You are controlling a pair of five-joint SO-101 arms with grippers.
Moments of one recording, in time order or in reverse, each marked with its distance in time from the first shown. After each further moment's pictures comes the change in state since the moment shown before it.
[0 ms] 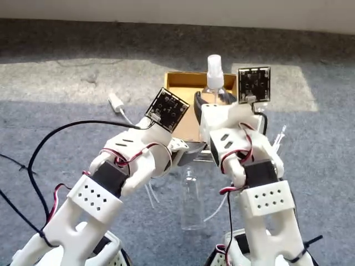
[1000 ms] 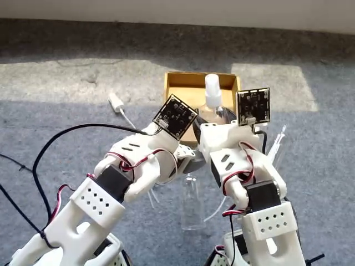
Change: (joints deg) left arm 1.2 0.0 0.2 -0.3 0.2; right arm -2.5 -11.5 6.9 5.5 0.0
